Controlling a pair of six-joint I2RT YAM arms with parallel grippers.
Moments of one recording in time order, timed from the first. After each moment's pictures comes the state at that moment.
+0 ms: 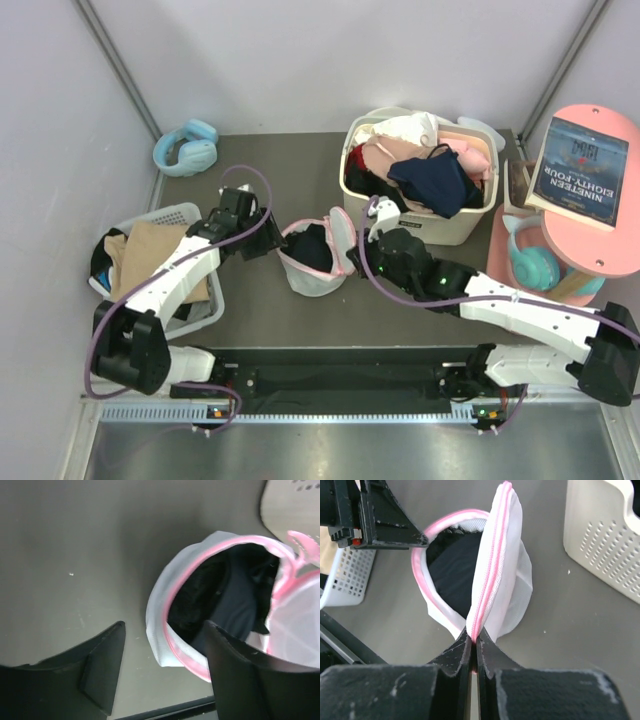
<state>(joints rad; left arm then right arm) -0.32 1.30 0.96 -0.52 0.09 -0.66 1.00 1.15 0.86 -0.12 0.31 0.44</state>
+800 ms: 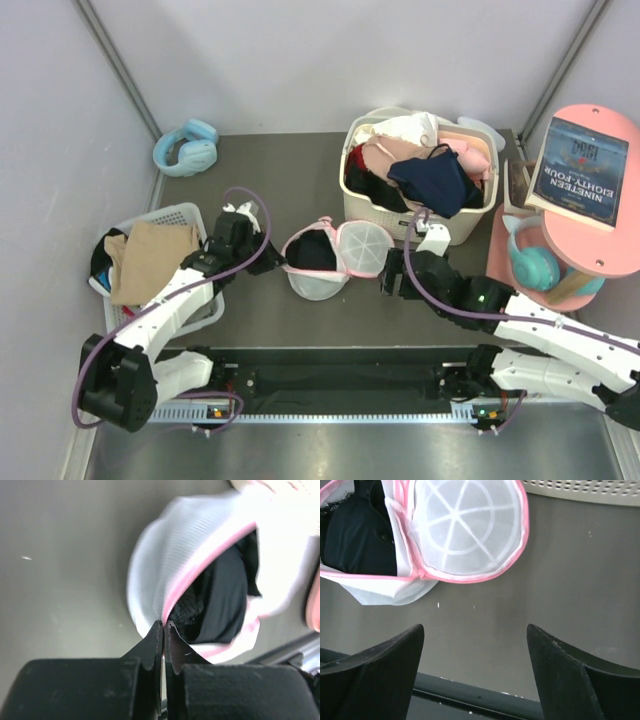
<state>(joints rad) -0.34 1.14 0.72 -0.34 0.22 -0.65 1.01 0.88 0.75 -0.59 0.52 0.79</state>
